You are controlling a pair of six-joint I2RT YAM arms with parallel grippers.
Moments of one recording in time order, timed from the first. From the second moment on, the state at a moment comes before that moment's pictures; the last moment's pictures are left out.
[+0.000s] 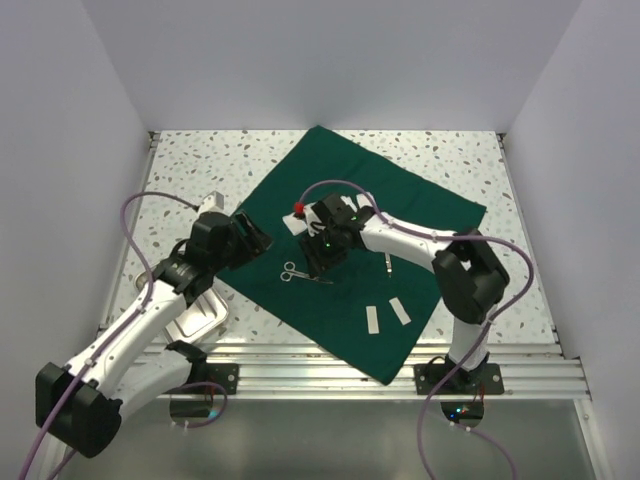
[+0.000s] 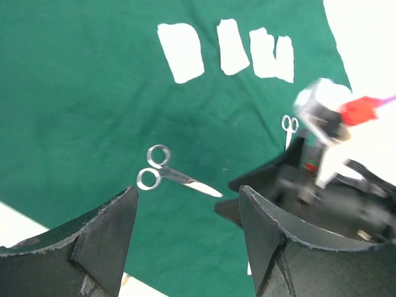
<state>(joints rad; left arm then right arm) -0.44 0.99 0.73 -0.37 -0.06 -0.88 0.77 1.83 1.31 -0.54 -0.25 0.19</state>
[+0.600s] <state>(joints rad) -0.45 0.90 0.72 -0.53 -0.13 -0.86 0.87 2.01 1.43 -0.61 -0.06 0.09</state>
